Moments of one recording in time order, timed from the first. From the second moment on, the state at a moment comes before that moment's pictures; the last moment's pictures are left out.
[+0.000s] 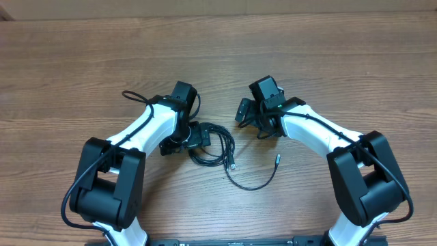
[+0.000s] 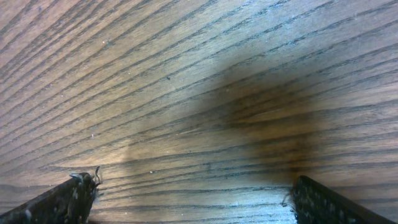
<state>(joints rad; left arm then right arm) -0.33 1.86 1.12 -0.81 0.12 -0.52 0.46 1.87 1.12 -0.42 -0.01 0.80</state>
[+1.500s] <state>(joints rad) -0.32 1.89 1.20 -0.71 0.17 -0.16 0.45 1.86 1.13 -0.52 -0.16 0.77</state>
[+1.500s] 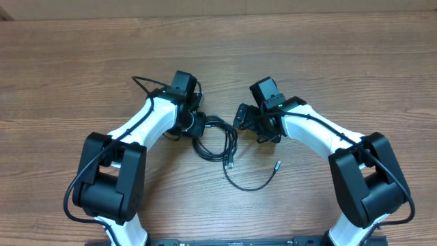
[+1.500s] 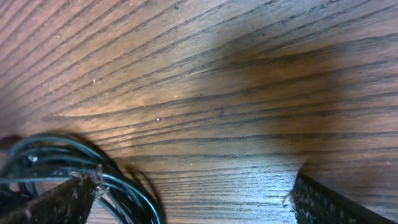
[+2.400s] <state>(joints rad) -0.32 1.89 1.27 -0.59 0.31 0.16 0.21 1.87 1.28 -0.85 -0.41 0.52</state>
